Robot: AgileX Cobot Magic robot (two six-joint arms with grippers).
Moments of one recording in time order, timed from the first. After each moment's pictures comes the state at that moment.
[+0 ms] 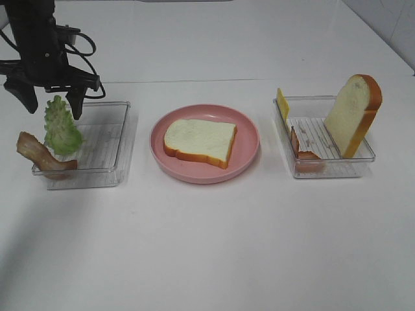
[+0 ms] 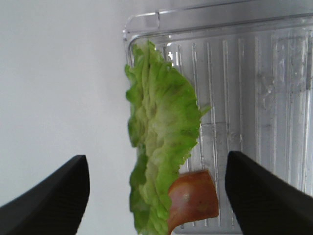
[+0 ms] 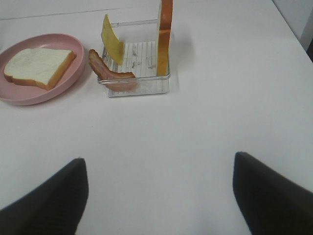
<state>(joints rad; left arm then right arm) -0.18 2.32 -1.98 0.14 1.22 -0.20 0.02 -0.01 -0.50 0.01 1.06 0.02</state>
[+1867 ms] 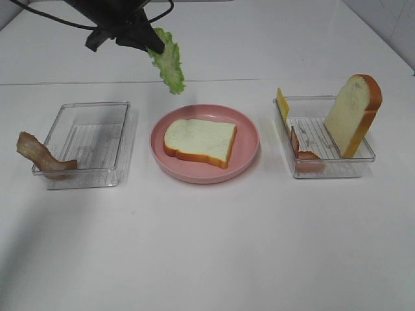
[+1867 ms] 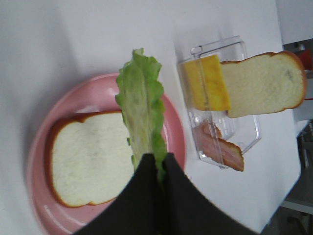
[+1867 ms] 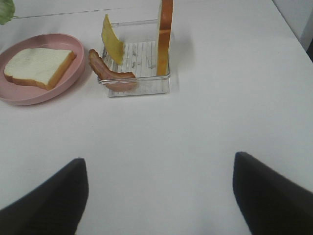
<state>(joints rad) -0.19 2.38 -2.27 -0.77 1.17 0.08 0.02 -0.01 -0.50 0.01 1.06 0.02</state>
